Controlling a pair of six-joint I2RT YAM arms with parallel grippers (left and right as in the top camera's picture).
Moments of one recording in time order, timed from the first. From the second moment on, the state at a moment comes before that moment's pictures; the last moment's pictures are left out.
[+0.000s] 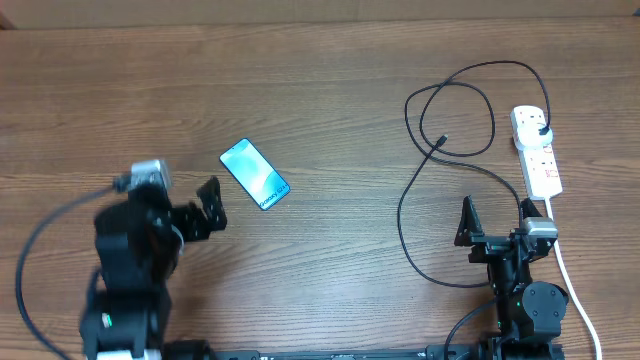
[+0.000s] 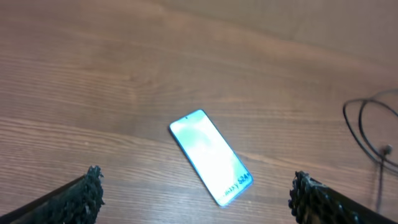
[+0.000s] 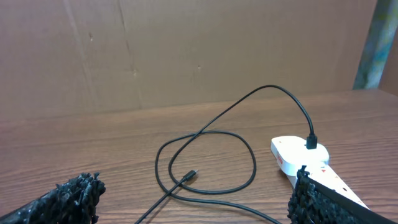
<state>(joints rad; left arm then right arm) 0.04 0.73 0.74 -0.57 0.11 -0.24 -0.04 0.01 0.02 -0.04 -0.03 0.09</state>
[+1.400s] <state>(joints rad) -0.12 1.73 1.69 -1.26 -0.02 -0.76 -0.03 0.01 0.02 -0.03 -0.03 0.09</state>
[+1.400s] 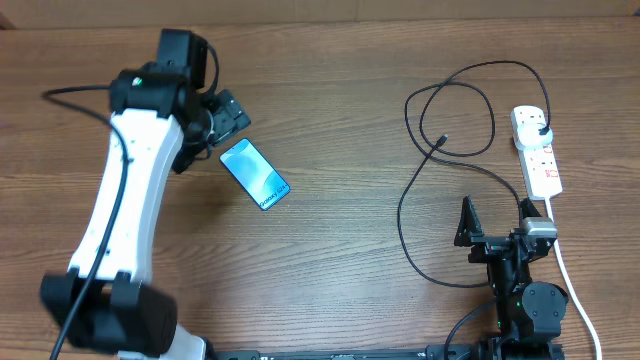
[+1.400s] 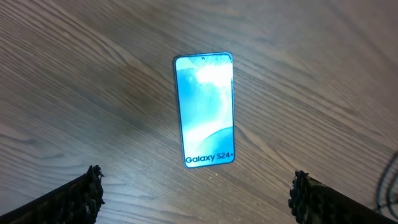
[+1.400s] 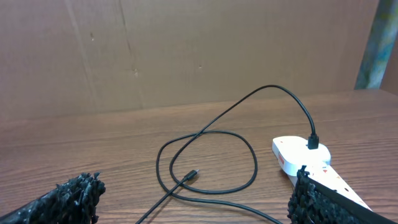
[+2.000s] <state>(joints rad) -0.13 2.10 1.70 -1.23 0.14 -0.88 -0.03 0.01 0.02 -0.03 -0.03 0.09</state>
